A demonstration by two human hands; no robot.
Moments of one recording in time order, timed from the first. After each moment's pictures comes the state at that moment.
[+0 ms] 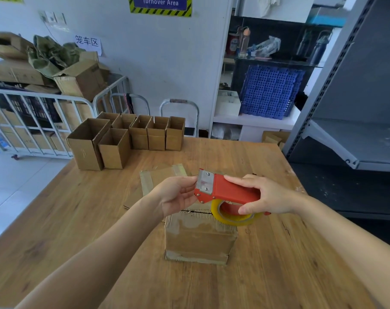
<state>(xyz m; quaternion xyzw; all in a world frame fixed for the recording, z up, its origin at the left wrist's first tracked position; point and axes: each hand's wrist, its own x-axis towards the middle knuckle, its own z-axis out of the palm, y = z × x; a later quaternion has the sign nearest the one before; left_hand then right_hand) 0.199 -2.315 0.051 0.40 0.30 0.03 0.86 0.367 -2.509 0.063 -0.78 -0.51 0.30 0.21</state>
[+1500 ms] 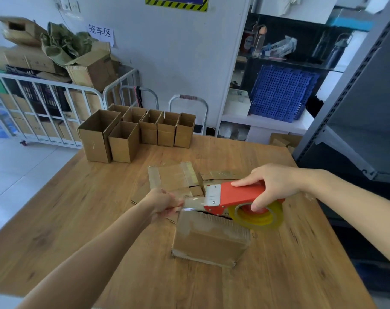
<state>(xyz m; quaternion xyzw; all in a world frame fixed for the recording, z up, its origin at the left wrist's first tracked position) 0.173 -2.267 -0.003 0.52 0.44 0.04 0.73 0.372 -2.461 0.112 -0.79 -0.55 0.27 -0.05</state>
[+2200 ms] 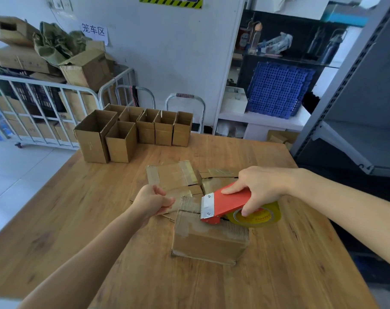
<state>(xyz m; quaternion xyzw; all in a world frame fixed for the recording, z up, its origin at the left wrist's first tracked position) 0.154 -2.254 -0.012 0.61 0.43 0.10 0.66 0.348 -2.443 0.107 -0.75 -0.60 0.21 -0.17</state>
